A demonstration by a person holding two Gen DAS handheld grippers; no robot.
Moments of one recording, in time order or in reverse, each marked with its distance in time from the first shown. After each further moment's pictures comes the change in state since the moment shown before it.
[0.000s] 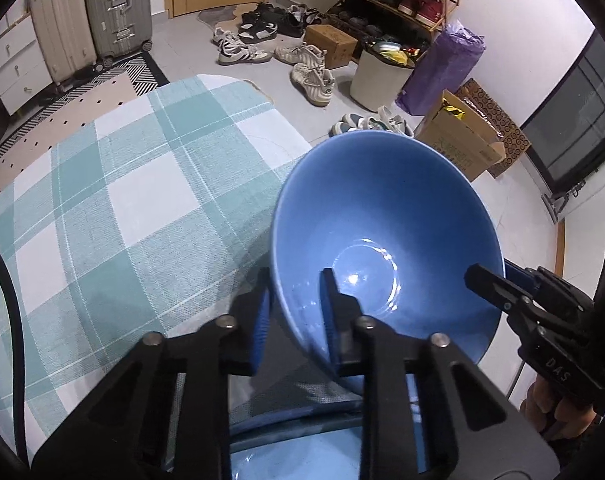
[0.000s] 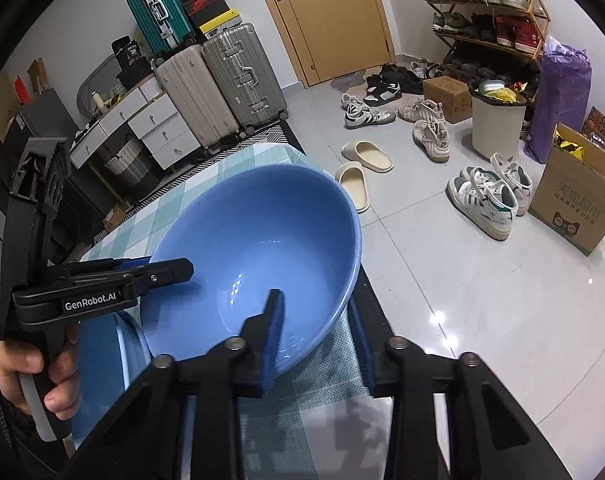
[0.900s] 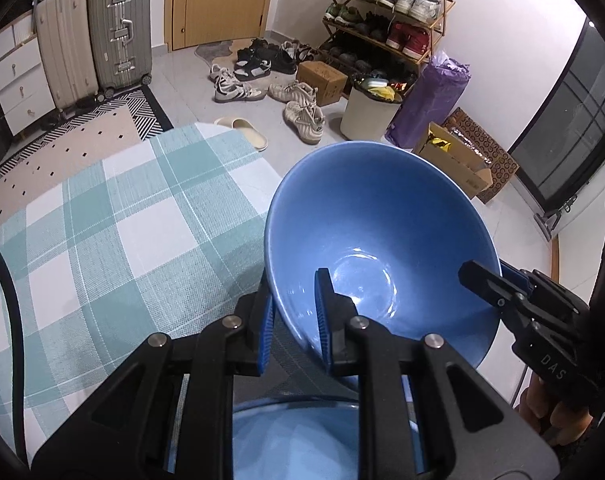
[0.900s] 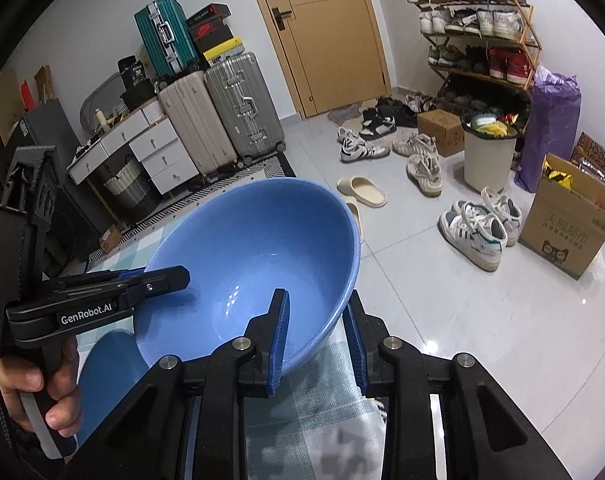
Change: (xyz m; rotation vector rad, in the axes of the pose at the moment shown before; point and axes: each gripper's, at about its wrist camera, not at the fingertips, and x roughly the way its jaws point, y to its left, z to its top) left arm -0.053 -0.018 0.002 0.006 -0.140 -0.019; right arm -0.029 0.011 0.012 -0.020 -0.127 -0.027
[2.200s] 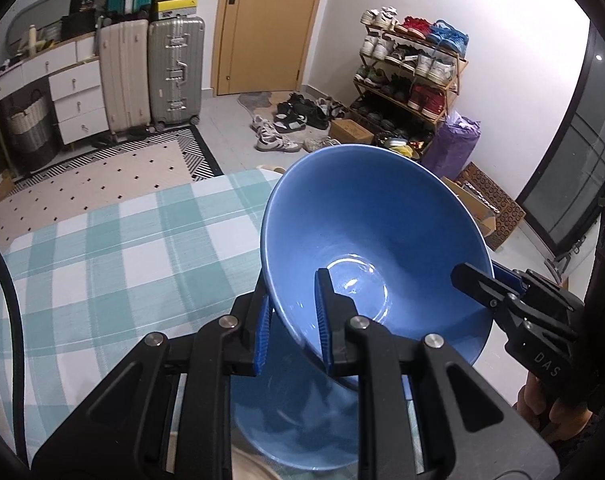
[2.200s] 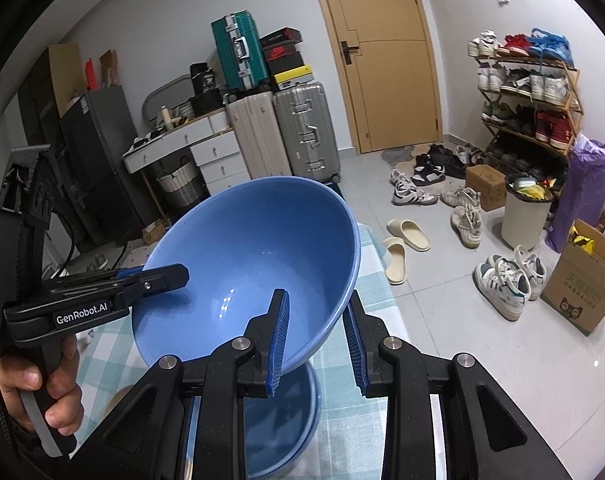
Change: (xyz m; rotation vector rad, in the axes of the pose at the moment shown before) left arm -0.209 -0.002 -0.073 -0.087 -0.209 0.114; right arm -0.109 0.099 -0.006 -0.175 -0.105 0.131
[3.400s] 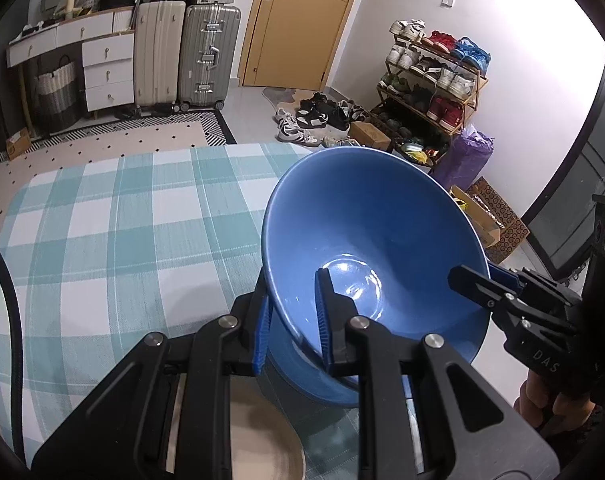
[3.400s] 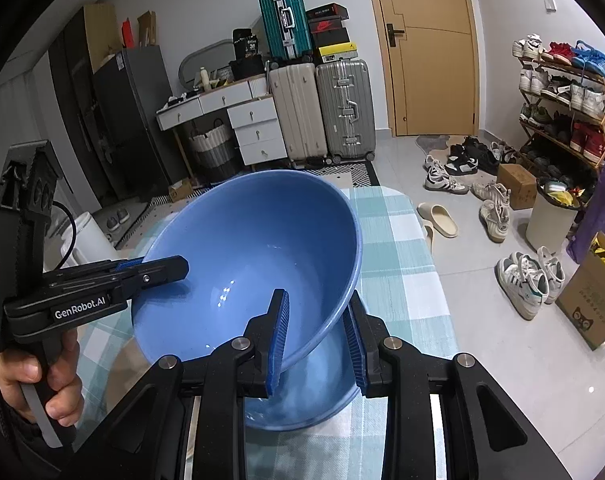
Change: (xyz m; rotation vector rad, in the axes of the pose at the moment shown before) left arm -0.031 0.031 -0.082 -0.128 0.002 0.025; right arm -0.008 0.046 -0.043 -0.116 0.095 0.077
